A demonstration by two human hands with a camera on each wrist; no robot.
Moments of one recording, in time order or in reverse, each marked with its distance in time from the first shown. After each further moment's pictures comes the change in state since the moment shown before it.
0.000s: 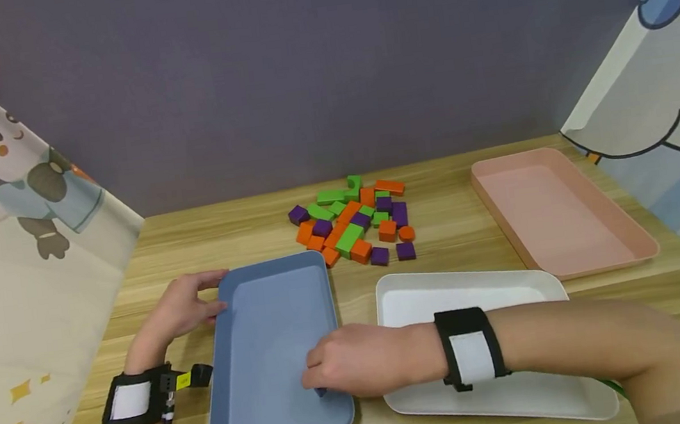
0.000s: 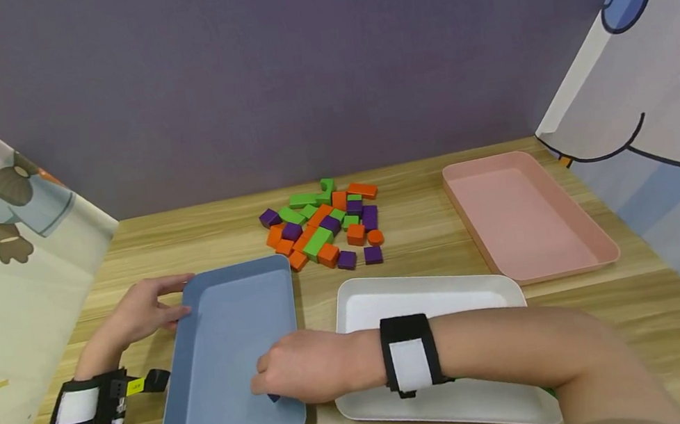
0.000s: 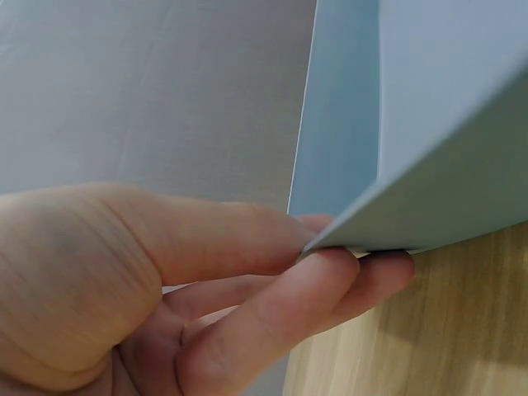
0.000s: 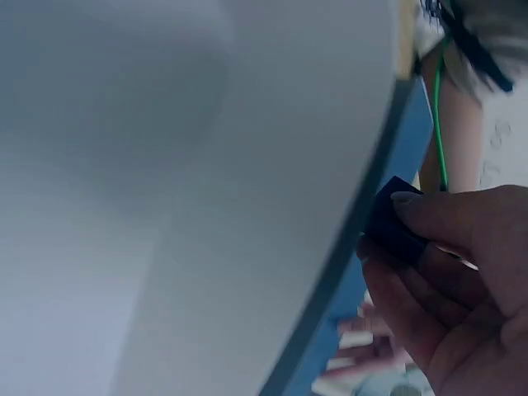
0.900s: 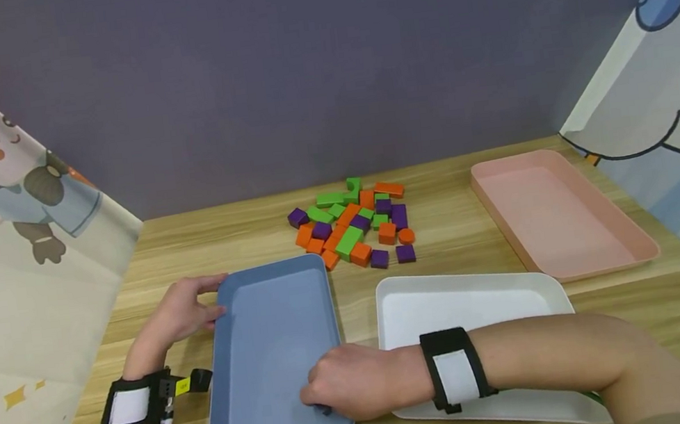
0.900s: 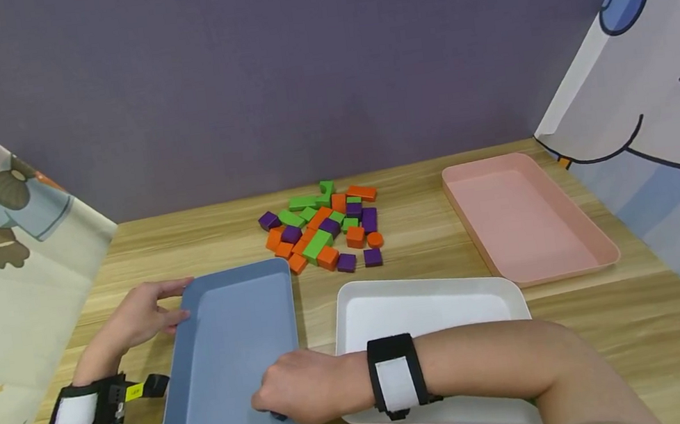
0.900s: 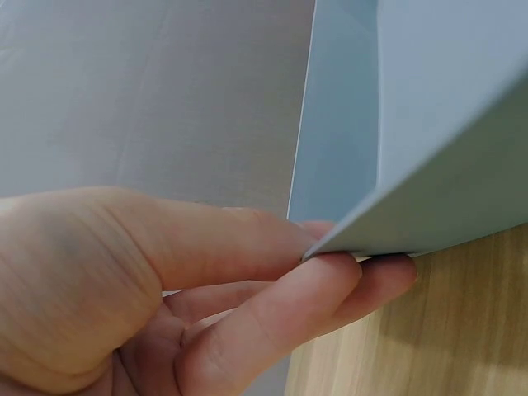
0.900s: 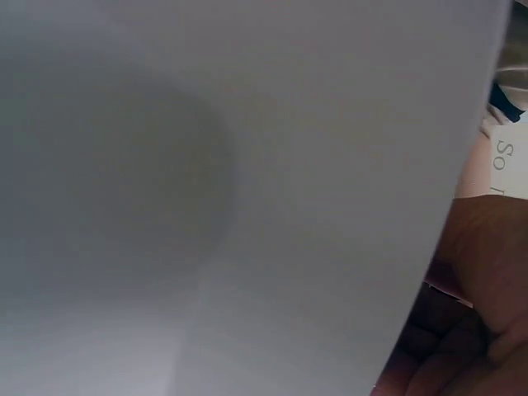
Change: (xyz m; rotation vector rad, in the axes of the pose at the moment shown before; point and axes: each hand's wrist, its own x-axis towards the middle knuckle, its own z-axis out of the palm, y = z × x) left_hand 0.002 -0.005 0.003 0.000 -0.009 -0.026; right_hand 0.015 -0.012 0.030 0.102 -0.011 0.084
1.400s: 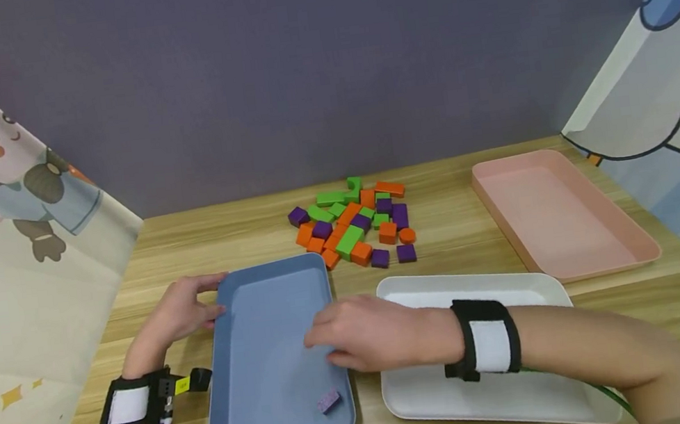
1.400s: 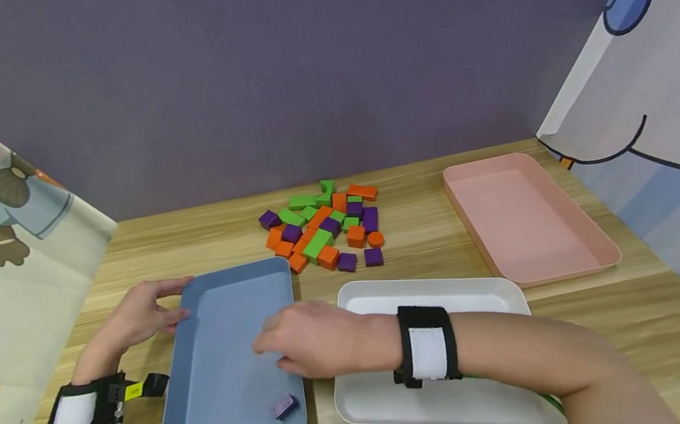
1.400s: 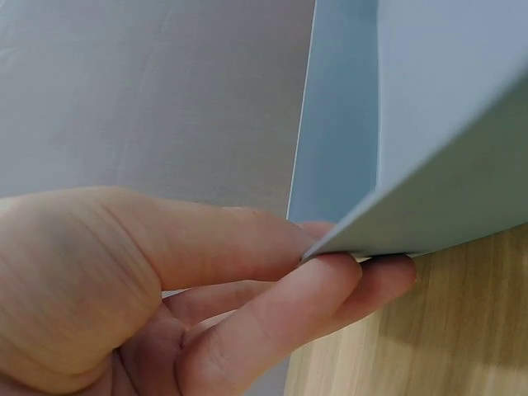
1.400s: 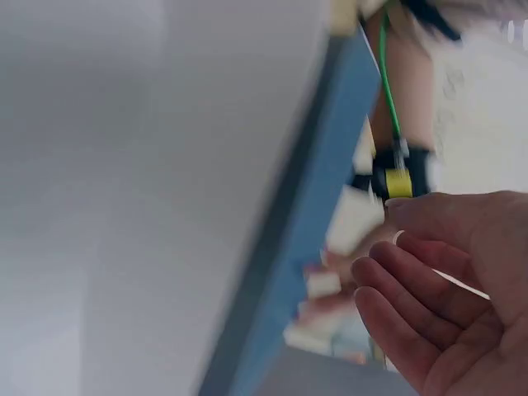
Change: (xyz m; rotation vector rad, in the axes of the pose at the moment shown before) left_hand -0.001 0.002 -0.001 -0.011 0.000 -0.015; right_hand -0.026 0.028 -0.052 0.089 0.169 0.092
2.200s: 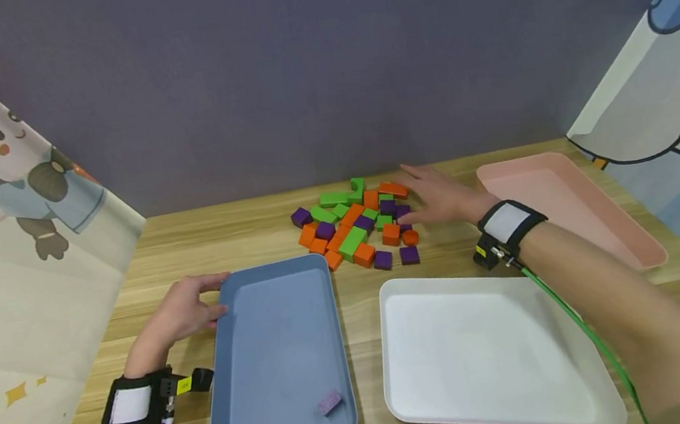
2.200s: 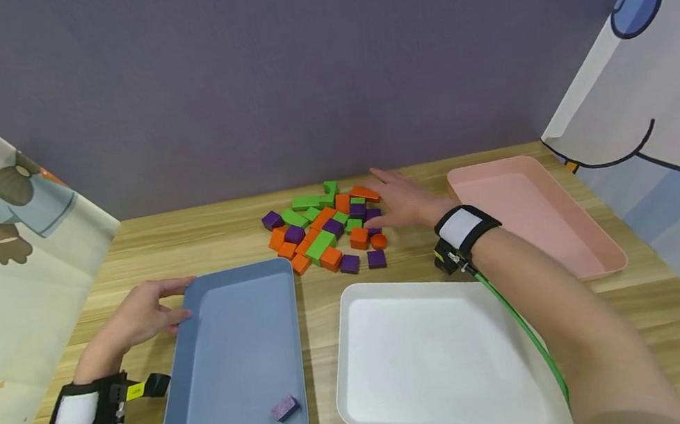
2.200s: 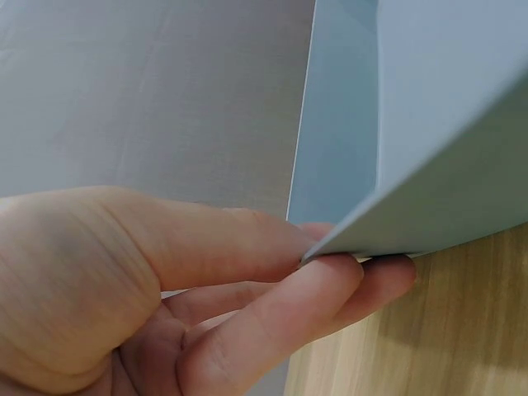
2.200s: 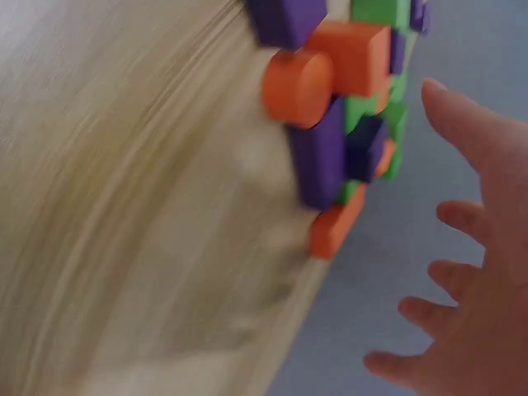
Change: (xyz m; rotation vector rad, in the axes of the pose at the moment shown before) left_hand 0.001 0.000 0.000 -0.020 -0.002 0.001; right_hand -0.060 0.214 -0.042 -0.052 -0.001 0.660
